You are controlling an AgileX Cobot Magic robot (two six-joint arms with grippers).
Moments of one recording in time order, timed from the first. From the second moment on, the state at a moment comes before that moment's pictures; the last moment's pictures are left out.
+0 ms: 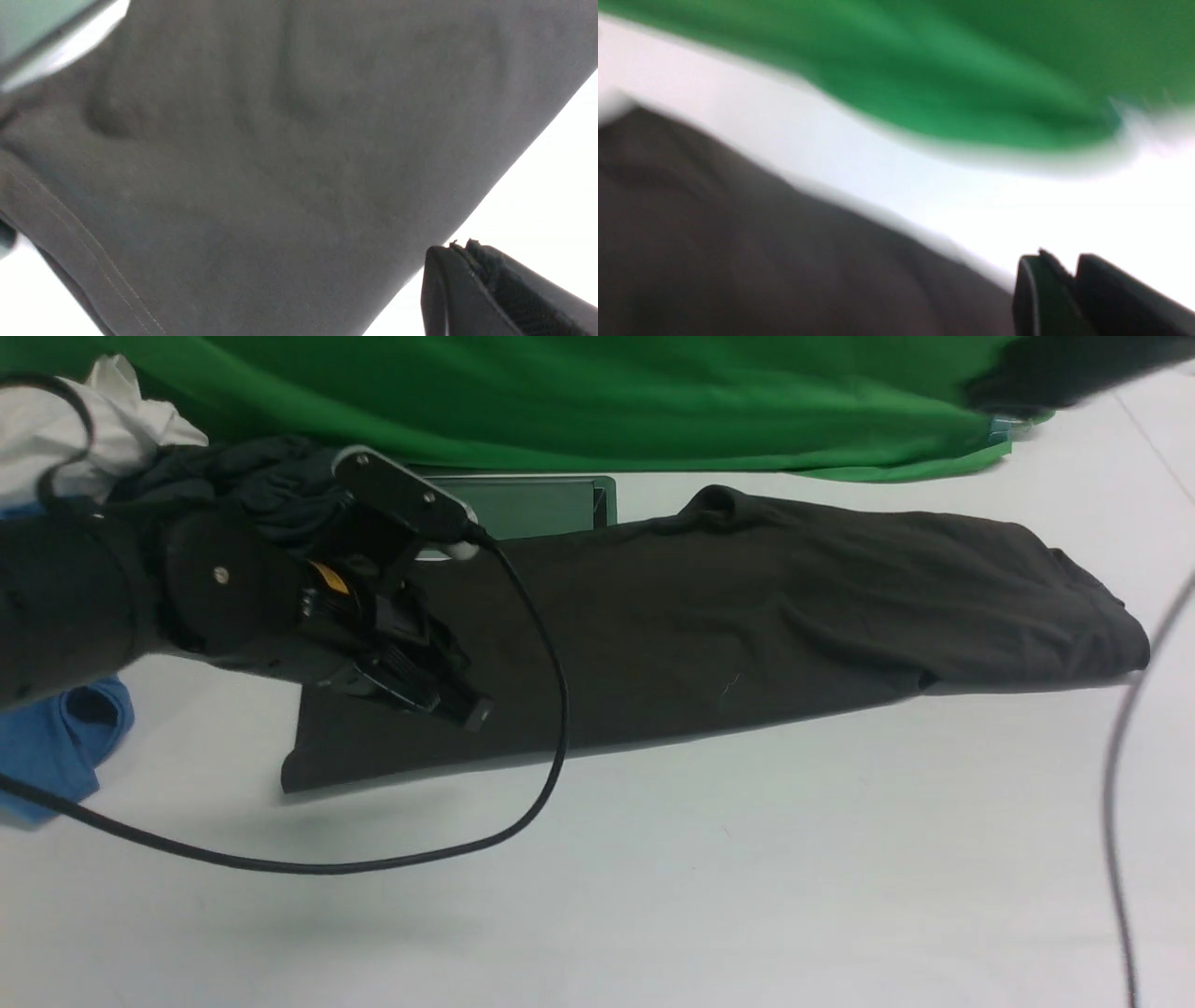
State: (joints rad) right arm -0.09 2.19 -2.04 0.18 0.86 -0.39; left arm -0.30 1.53 -0.97 -0.27 0.42 0.56
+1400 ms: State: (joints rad) right arm -0.25 2.25 -1.98 0.14 1.21 -0.29; left arm -0.42 1.29 -0.97 -0.24 0.68 0.53
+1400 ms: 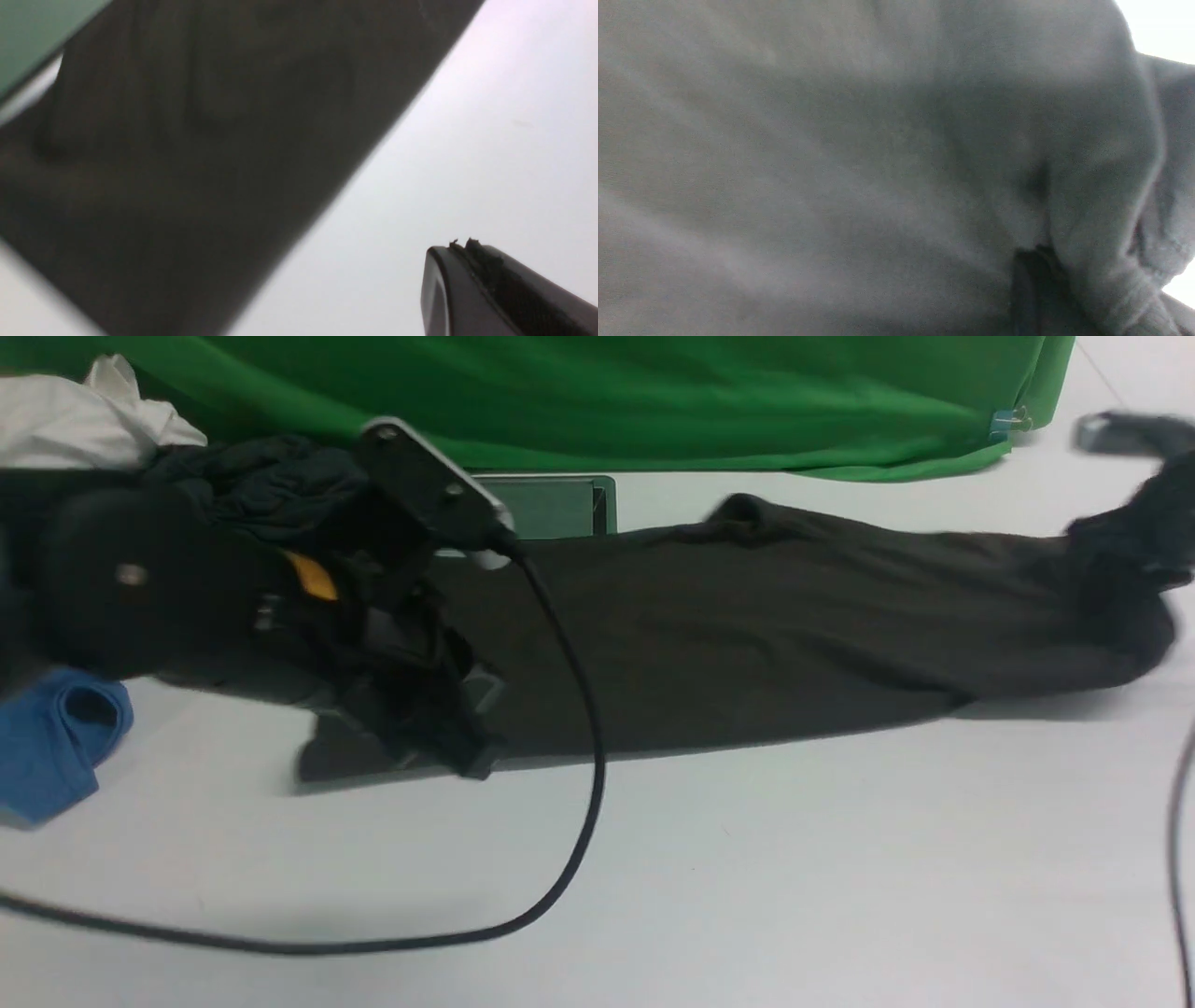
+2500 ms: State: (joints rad) right arm 0.15 1.89 -1.91 0.45 1.14 -0.24; left arm -0.42 1.08 -0.97 -0.08 0.75 0.31
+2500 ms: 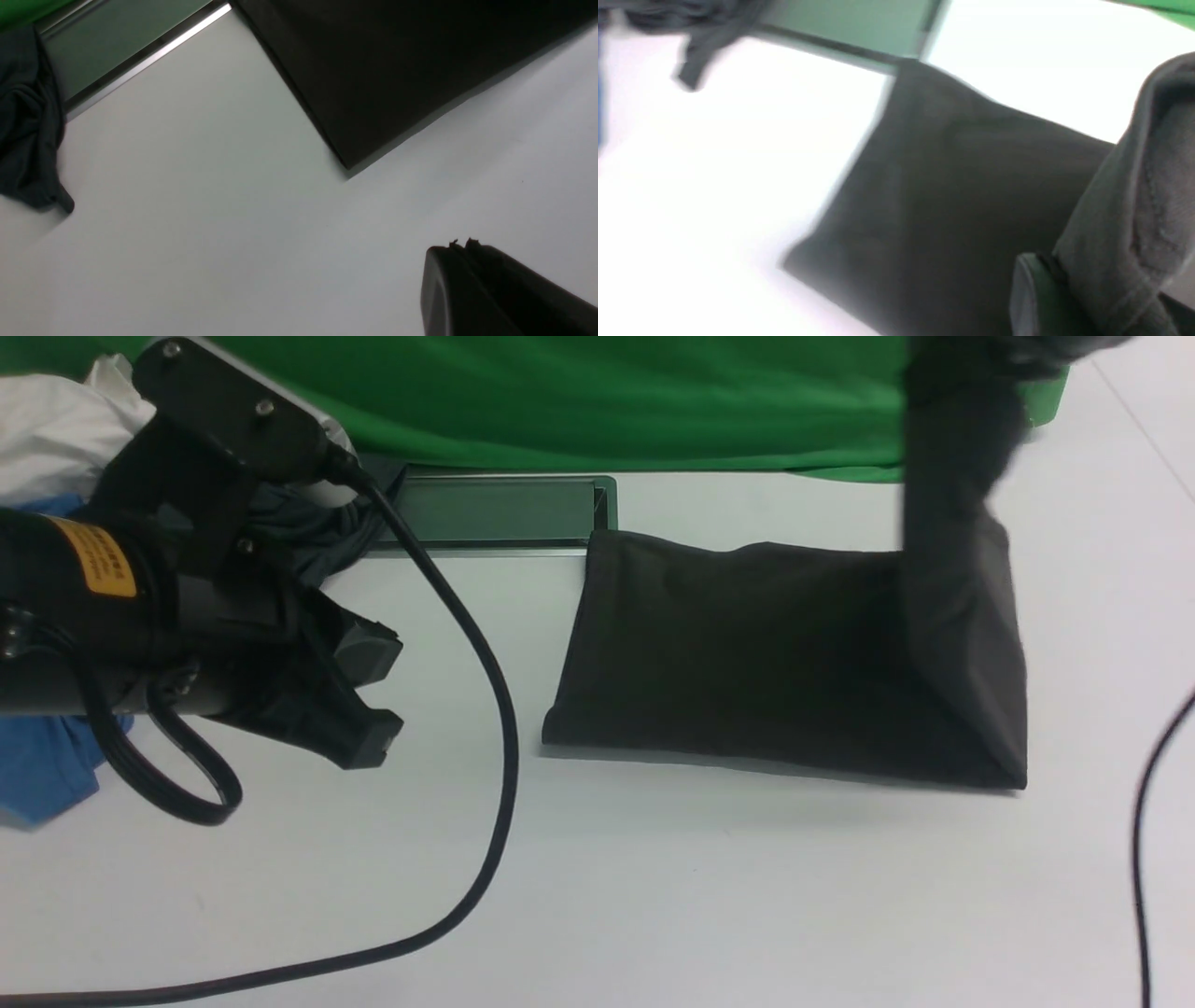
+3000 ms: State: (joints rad) right arm 0.31 2.12 -2.07 0.50 1.19 -0.22; left arm -0.42 1.08 -0.97 -0.08 0.74 0.31
